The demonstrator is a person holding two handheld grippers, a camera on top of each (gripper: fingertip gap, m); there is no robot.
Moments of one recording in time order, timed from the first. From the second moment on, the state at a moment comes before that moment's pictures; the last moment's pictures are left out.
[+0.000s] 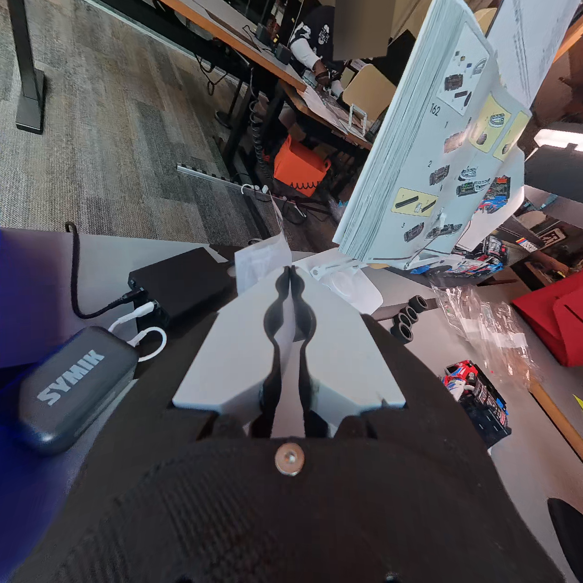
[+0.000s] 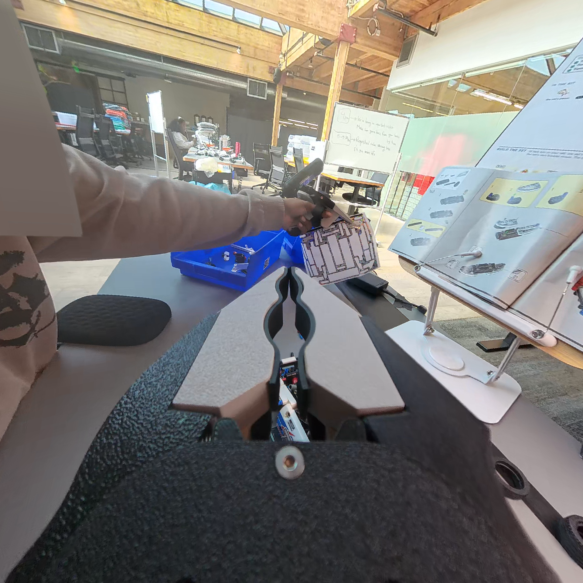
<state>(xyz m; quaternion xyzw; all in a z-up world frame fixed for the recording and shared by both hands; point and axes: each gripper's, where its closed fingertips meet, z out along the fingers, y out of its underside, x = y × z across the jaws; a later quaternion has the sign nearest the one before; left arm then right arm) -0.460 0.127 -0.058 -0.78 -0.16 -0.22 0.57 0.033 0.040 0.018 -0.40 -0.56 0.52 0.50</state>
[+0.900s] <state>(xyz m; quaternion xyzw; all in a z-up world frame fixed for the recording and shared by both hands) -0.092 0.018 -0.025 -0.70 0.07 -0.41 0.58 -0.012 0.043 -0.017 -0.41 -0.59 0.35 0.60</state>
